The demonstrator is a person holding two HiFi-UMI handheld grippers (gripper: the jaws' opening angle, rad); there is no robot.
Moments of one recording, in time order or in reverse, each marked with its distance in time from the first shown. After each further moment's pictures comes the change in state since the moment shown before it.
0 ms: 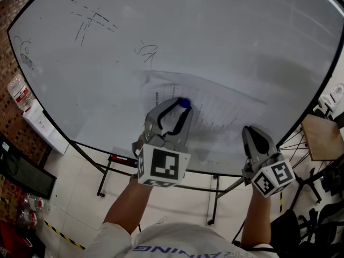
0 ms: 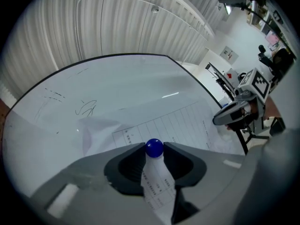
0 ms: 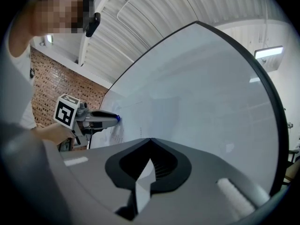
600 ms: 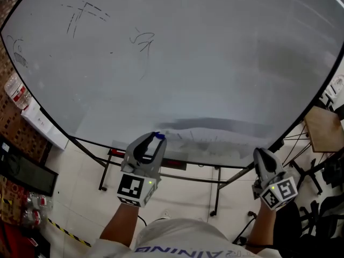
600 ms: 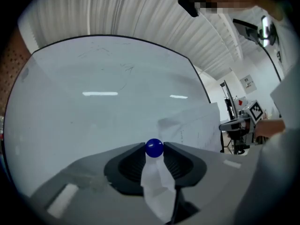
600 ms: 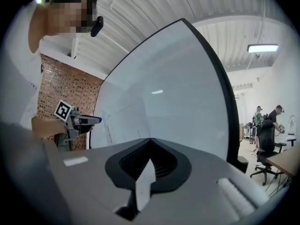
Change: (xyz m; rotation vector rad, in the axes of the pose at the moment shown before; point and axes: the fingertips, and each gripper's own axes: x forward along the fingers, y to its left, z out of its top) left arm -0.085 -0.021 -0.112 -0.385 0.097 -0.053; right arm -0.084 -0.018 -0.084 0.037 0.148 -0.071
